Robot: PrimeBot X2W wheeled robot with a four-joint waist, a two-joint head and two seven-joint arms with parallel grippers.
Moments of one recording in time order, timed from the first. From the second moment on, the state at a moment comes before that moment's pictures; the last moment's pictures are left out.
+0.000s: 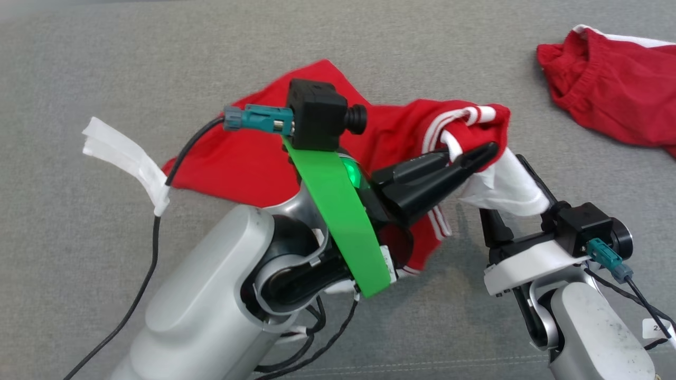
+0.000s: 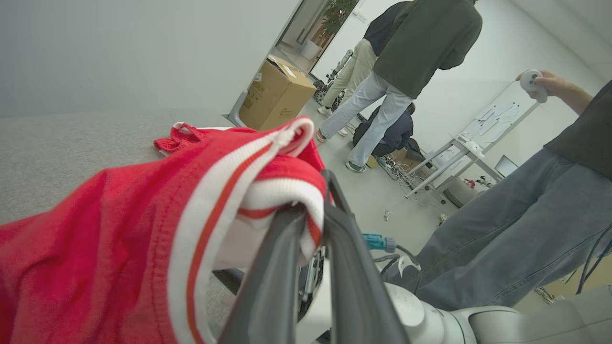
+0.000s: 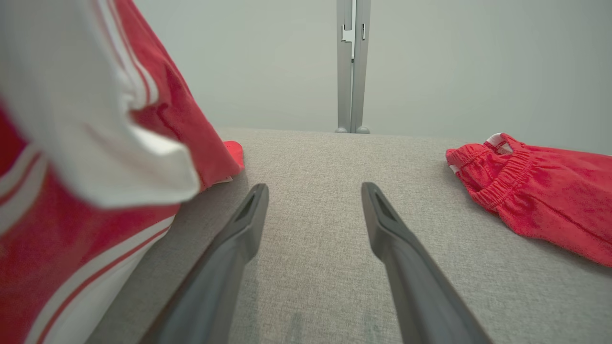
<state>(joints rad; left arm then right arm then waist) -0.65 0.03 -0.70 -0.17 -1.17 -0.13 0.38 -0.15 -0.15 0.31 0.11 0.20 -0.06 -0.25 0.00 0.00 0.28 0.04</state>
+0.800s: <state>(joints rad) -0.72 0.04 -0.66 0.31 -0.98 0.11 0.07 -0.11 -0.07 0.45 0.12 0.19 0.01 -0.25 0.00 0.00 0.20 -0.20</state>
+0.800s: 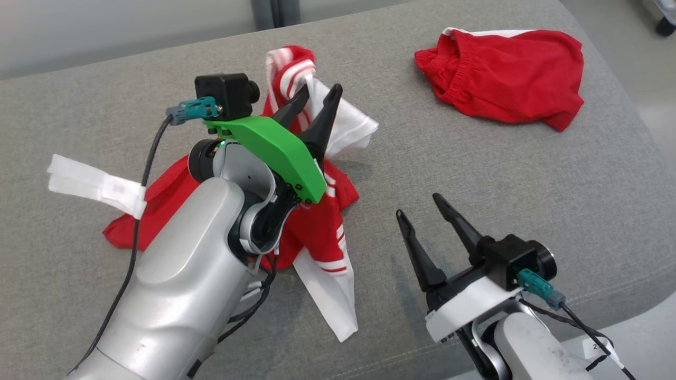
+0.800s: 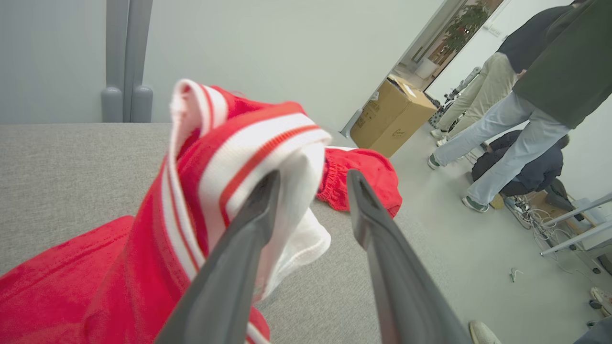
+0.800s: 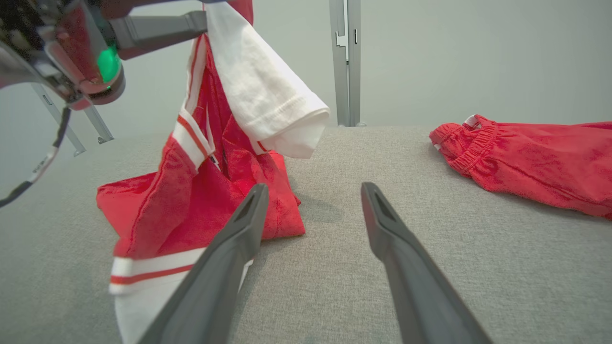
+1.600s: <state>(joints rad) -0.88 0.04 -0.85 0.31 -0.91 0.08 -0.15 -0.07 -0.12 0.64 0.27 0.13 0.10 -0.25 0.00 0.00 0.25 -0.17</state>
